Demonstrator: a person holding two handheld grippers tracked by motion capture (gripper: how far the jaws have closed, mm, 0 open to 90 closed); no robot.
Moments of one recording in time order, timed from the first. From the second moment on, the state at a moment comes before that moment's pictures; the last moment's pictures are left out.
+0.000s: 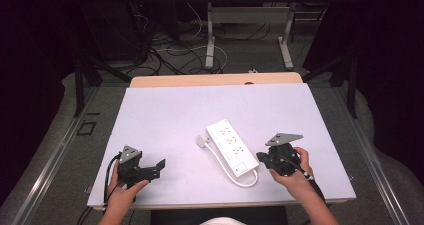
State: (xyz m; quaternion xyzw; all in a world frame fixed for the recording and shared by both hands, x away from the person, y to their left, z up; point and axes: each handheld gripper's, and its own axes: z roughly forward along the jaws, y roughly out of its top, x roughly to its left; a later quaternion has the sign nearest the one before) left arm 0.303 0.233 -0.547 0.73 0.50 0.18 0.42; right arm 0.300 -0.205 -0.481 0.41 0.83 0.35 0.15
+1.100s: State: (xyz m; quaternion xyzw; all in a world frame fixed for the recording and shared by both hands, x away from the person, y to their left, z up) left arm 0.303 0.233 -0.548 0.73 0.50 0.18 0.42; right arm 0.308 -0.169 -0.507 0.38 0.85 0.33 0.12
